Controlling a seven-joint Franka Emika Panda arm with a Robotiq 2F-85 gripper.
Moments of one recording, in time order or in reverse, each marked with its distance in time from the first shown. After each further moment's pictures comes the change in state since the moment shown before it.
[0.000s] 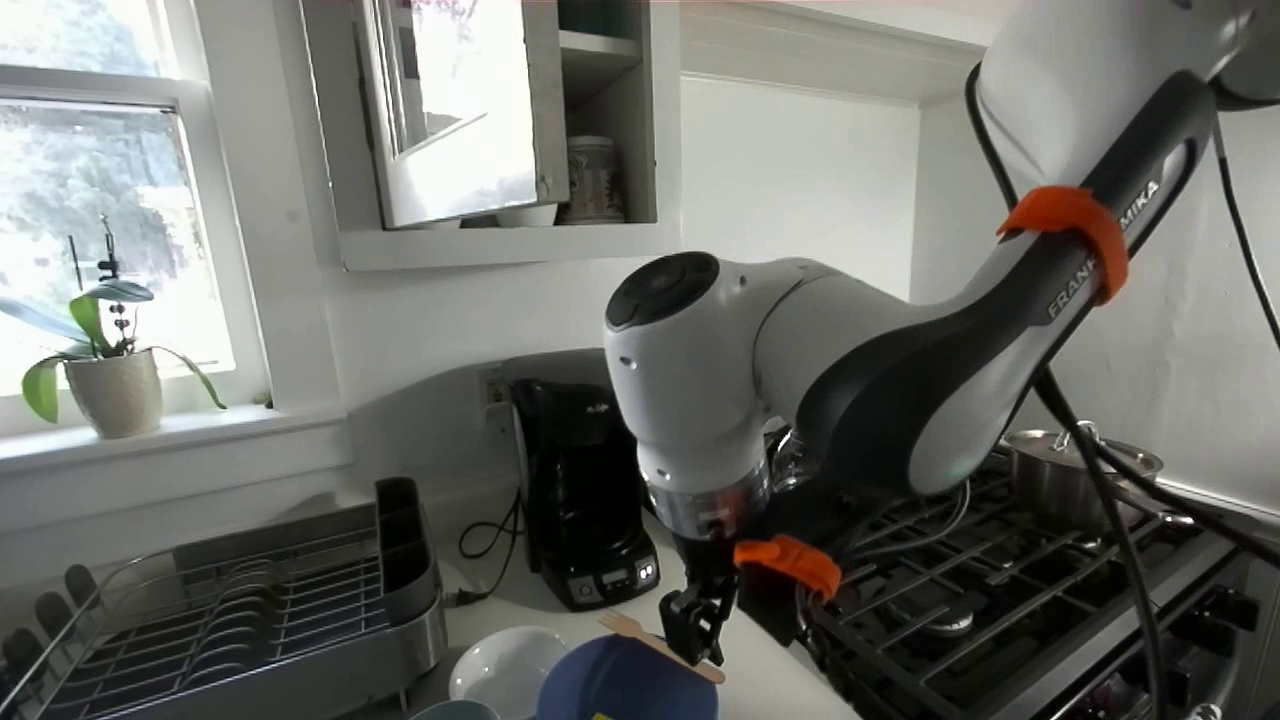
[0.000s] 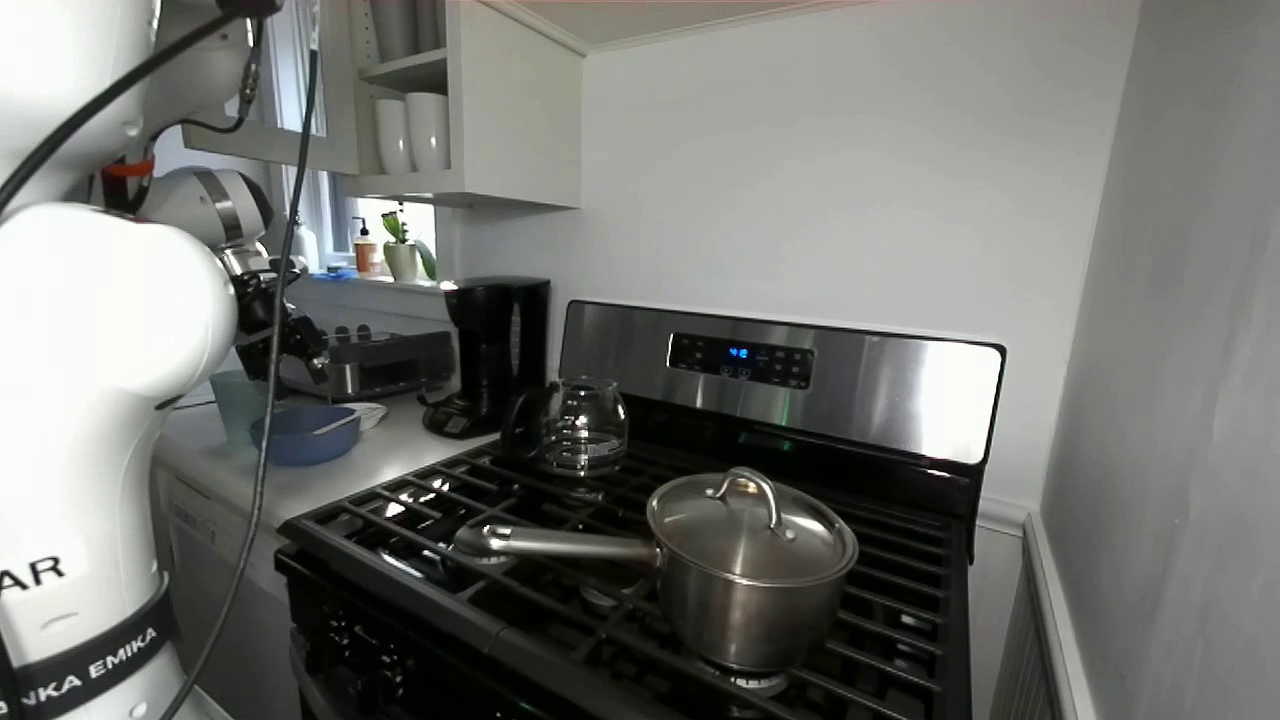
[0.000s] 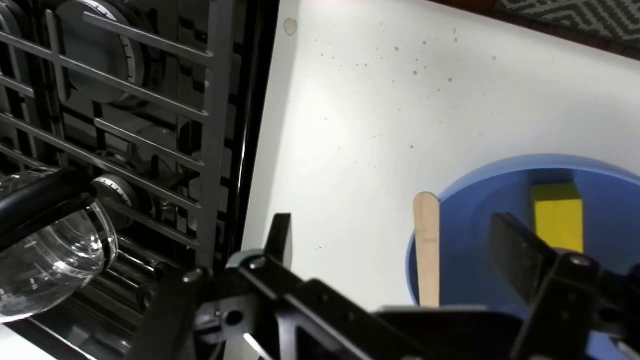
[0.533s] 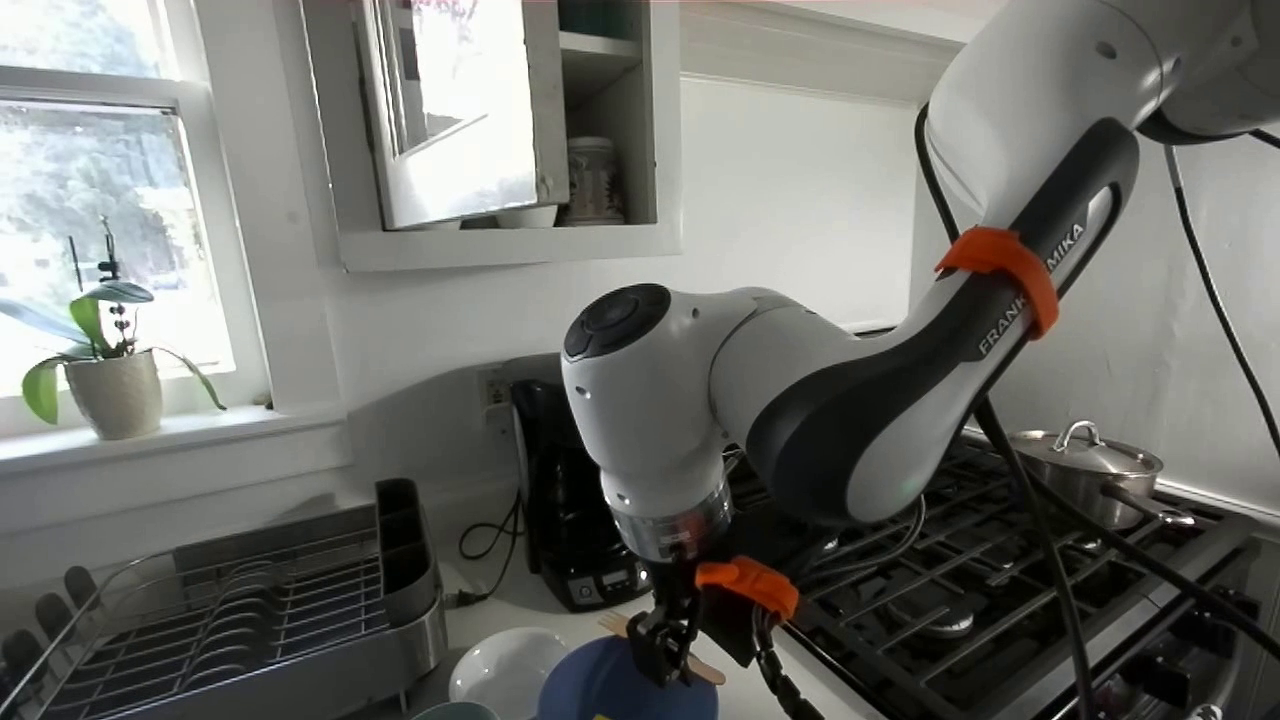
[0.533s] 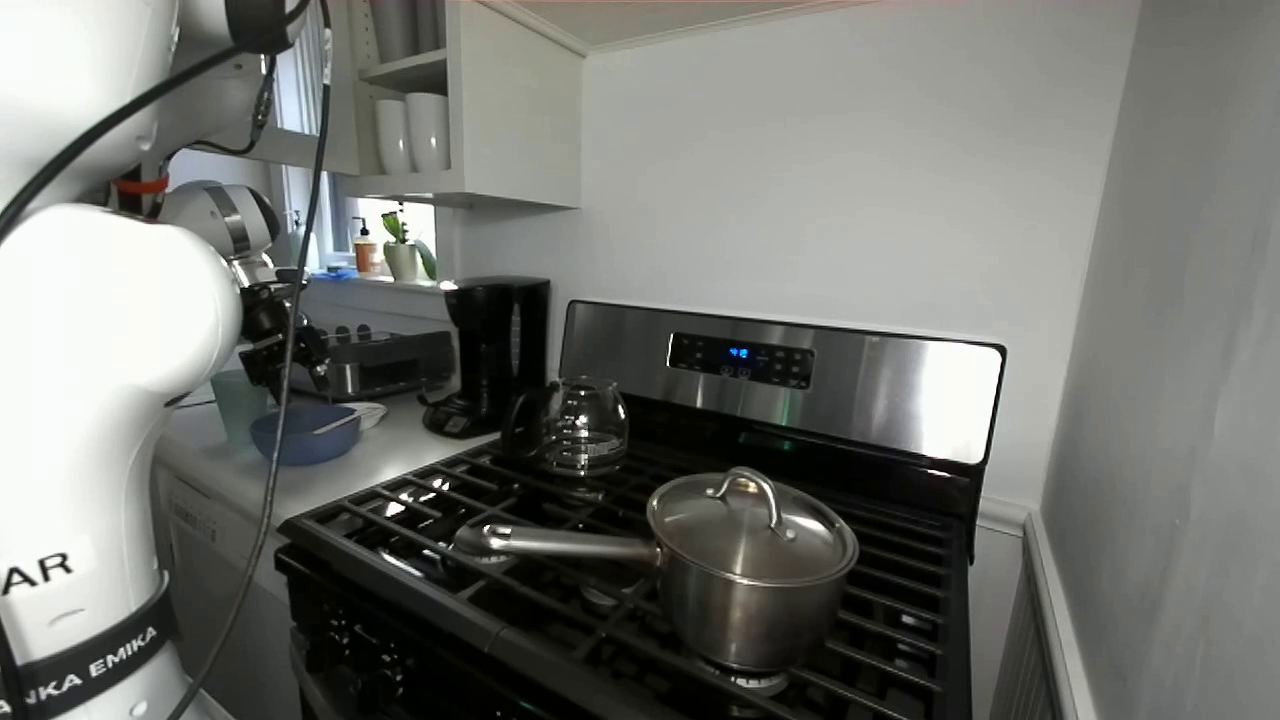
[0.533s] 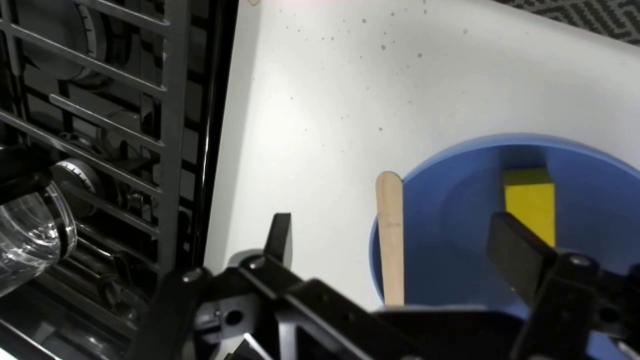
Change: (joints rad) arm 0.052 0.088 -0.050 0.089 -0.008 0.004 -0.030
